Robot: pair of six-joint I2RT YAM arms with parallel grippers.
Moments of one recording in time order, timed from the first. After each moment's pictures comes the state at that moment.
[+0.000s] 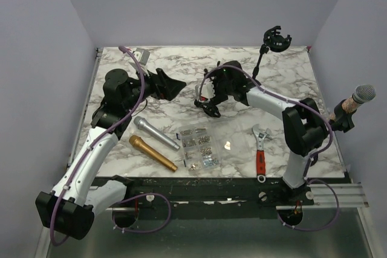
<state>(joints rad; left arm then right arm) -0.32 1.02 1.00 -0.05 0.48 -0.48 0.50 1.83 1.27 -0.07 -0.29 -1.41</state>
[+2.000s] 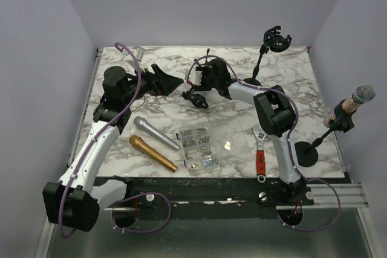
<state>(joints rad) -0.23 1.09 0.96 0.06 0.60 -0.62 0.52 2.28 1.60 0.17 -0.26 -1.12</state>
